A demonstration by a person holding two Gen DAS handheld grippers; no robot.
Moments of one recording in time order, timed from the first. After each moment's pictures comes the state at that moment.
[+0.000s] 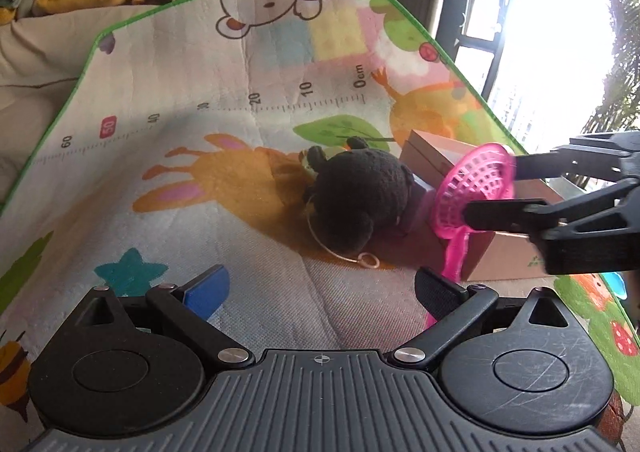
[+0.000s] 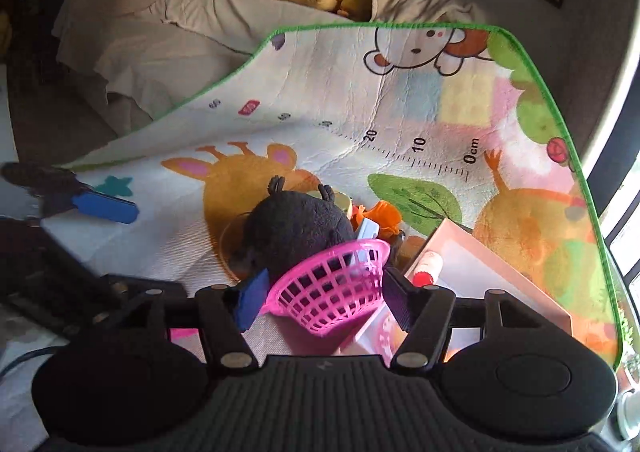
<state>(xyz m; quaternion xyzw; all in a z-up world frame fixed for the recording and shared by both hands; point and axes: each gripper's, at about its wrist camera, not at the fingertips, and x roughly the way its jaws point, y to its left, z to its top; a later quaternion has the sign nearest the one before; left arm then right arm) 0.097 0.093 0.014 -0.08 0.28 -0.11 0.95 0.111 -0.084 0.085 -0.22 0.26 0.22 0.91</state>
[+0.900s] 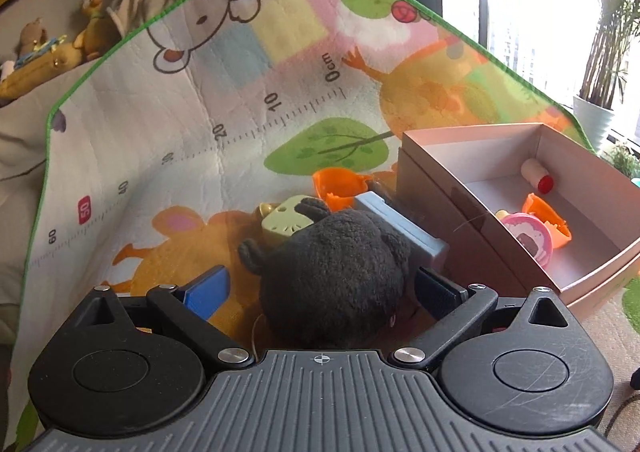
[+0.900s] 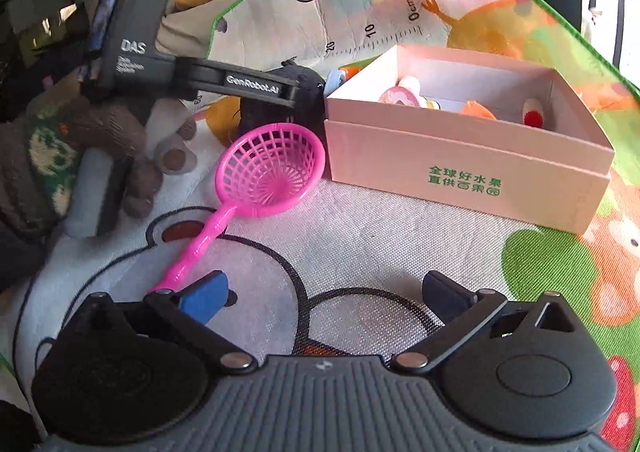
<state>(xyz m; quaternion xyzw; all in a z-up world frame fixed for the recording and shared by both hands) 0.202 0.020 0.026 0.07 0.30 -0.09 0.95 0.049 -0.165 0.016 0.02 0.37 0.20 0.91</state>
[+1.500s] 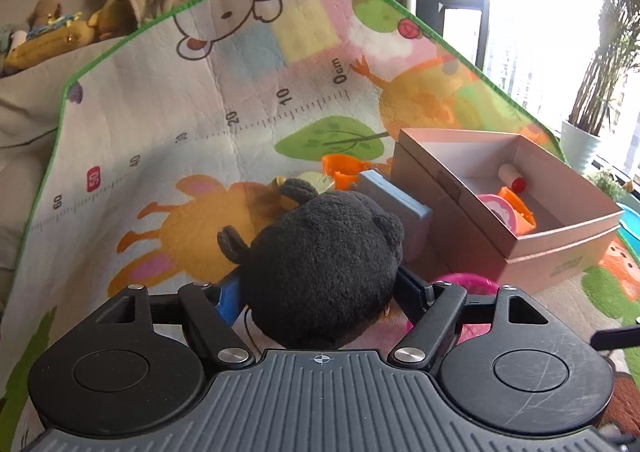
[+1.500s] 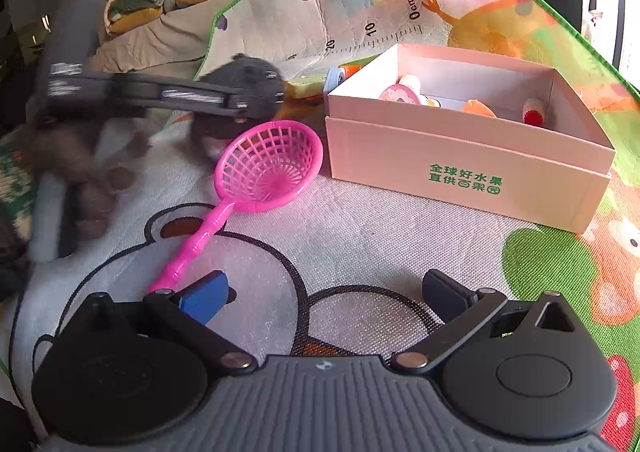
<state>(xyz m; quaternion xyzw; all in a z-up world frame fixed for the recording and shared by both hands) 0.135 0.059 0.035 0.01 0.29 -0.10 0.95 0.048 -0.157 0.014 -0.02 0.37 0.19 0.91</state>
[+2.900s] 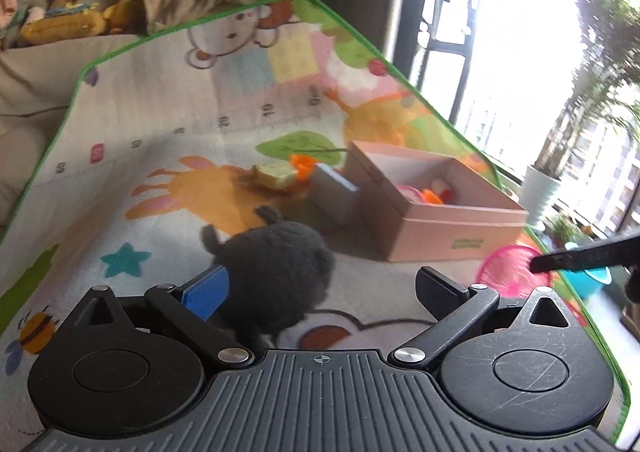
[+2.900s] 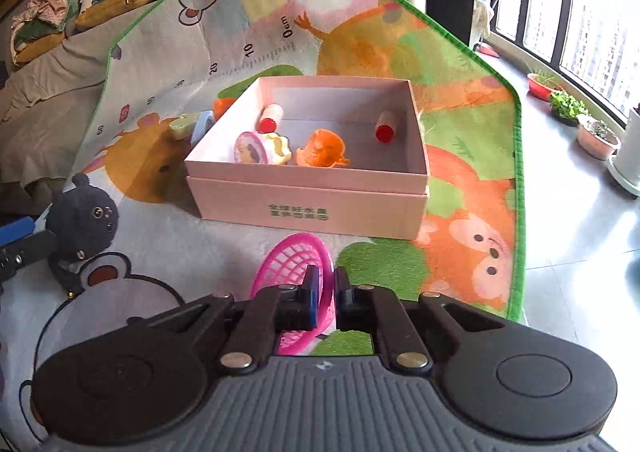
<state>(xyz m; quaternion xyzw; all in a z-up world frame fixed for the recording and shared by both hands) 0.025 0.061 0.051 -0.05 0.26 -0.15 0.95 0.045 -0.213 0.075 0.02 0.39 0.06 0.92</state>
